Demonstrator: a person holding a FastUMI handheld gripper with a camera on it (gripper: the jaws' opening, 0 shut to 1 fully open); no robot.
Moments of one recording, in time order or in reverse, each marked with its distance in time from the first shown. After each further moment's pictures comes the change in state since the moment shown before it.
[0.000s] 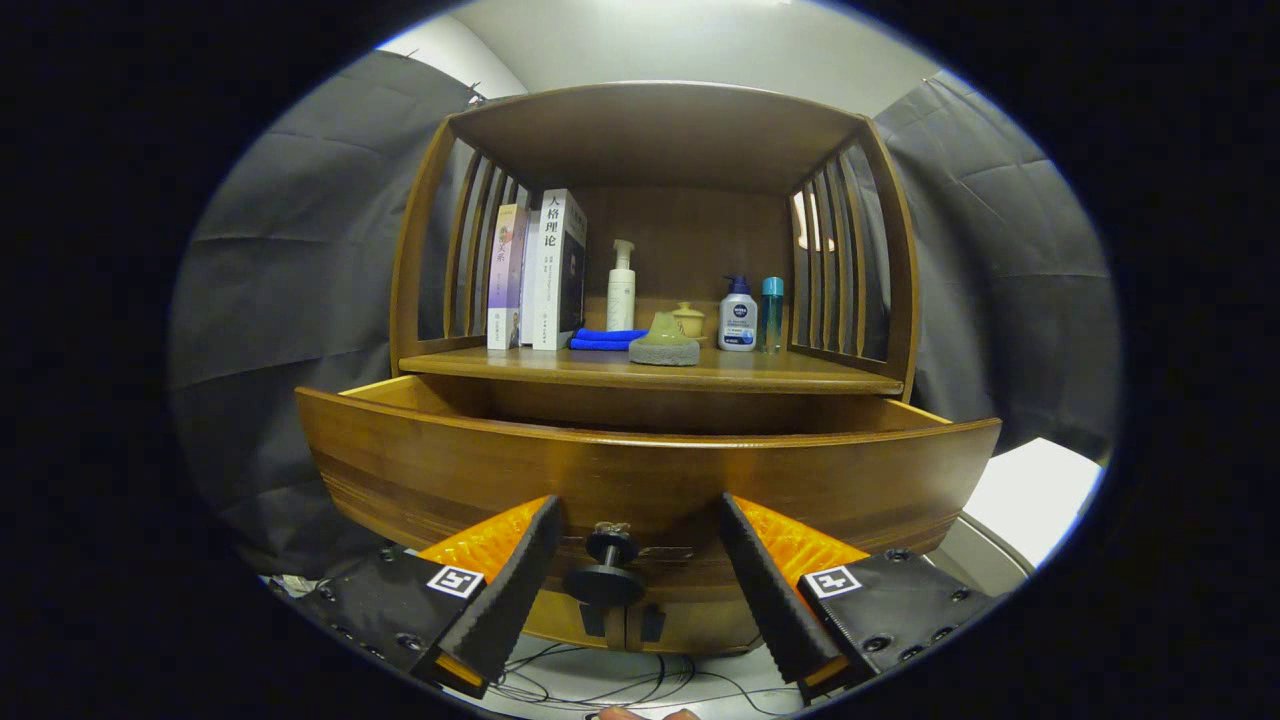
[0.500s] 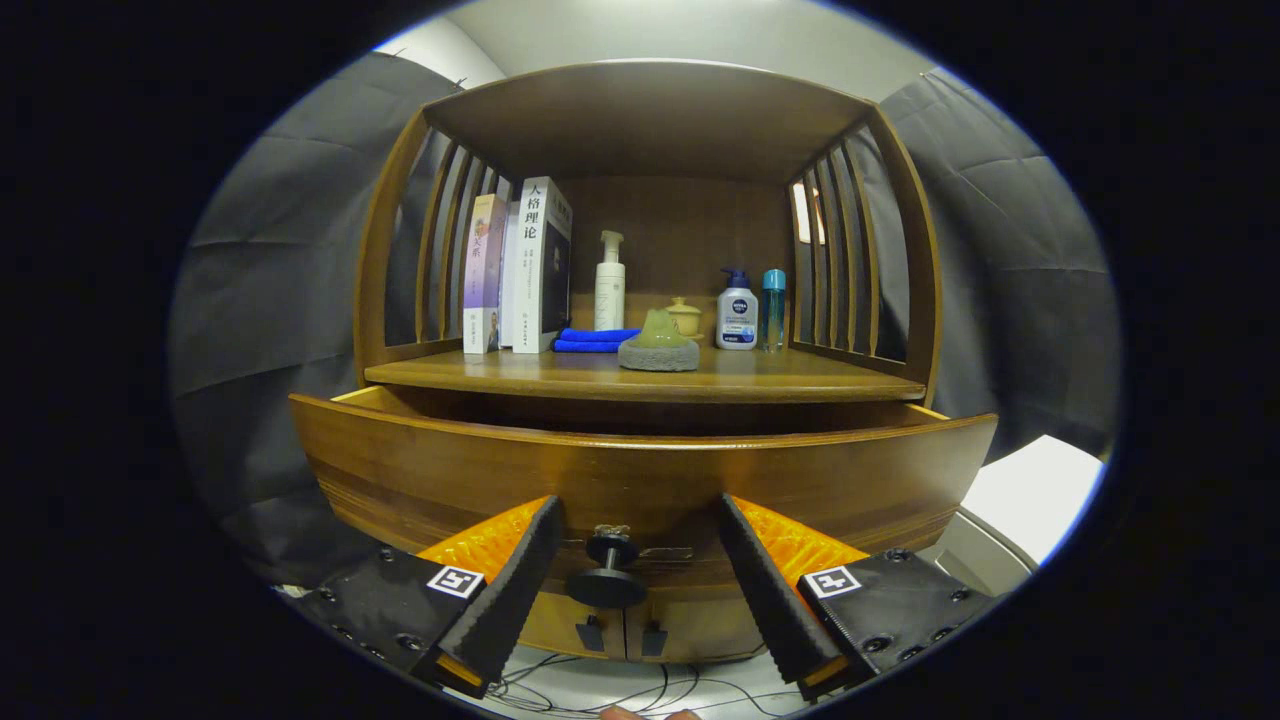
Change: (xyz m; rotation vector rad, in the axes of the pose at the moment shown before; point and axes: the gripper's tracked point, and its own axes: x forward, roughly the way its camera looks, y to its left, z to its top) arm 0.046 -0.002 0.009 0.013 0.015 -0.027
